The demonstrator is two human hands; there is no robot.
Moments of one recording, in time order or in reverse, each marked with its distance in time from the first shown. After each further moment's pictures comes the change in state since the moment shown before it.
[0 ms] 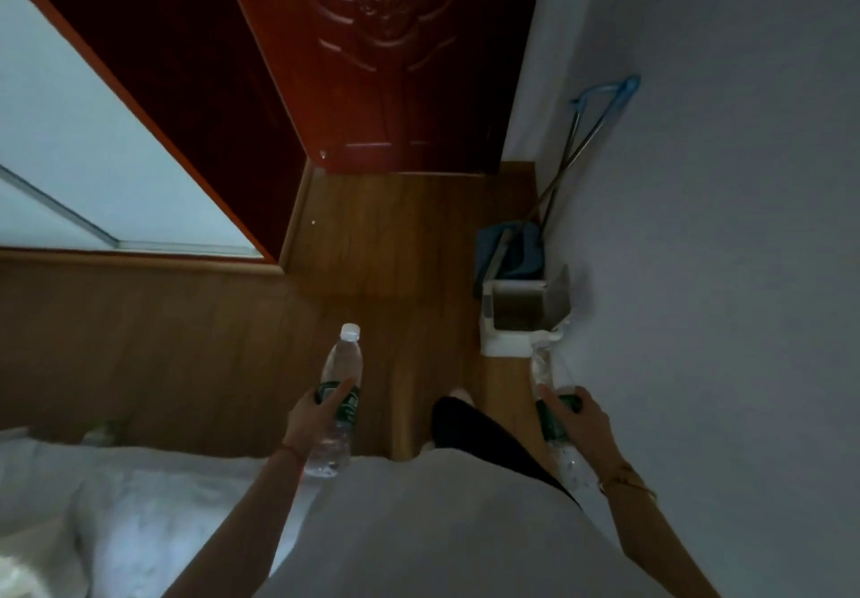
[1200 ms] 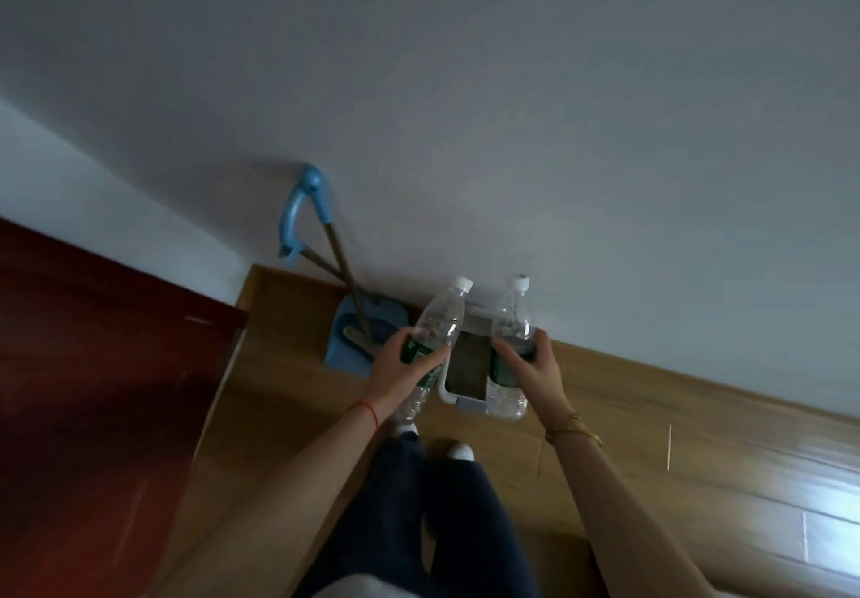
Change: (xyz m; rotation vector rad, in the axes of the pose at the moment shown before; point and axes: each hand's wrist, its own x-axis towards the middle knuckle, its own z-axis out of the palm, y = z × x) left_hand 0.285 0.433 0.358 1.140 -1.209 0.570; right_hand 0.281 -0.209 0.039 0.998 0.944 0.425
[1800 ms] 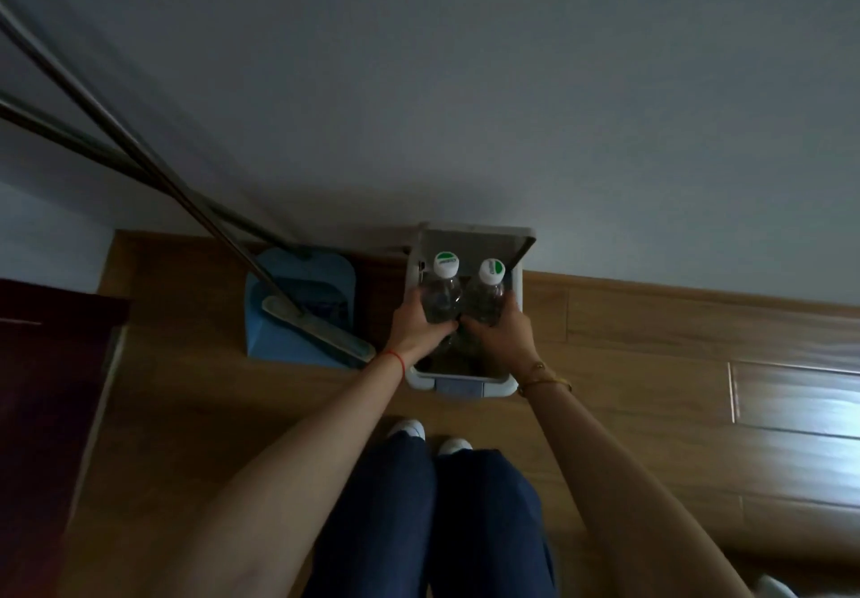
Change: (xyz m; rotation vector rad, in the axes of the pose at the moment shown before) left_hand 0.257 -0.226 0.142 0.262 -0.061 0.029; right_hand 0.210 0.265 0.087 -0.178 0.024 0.018
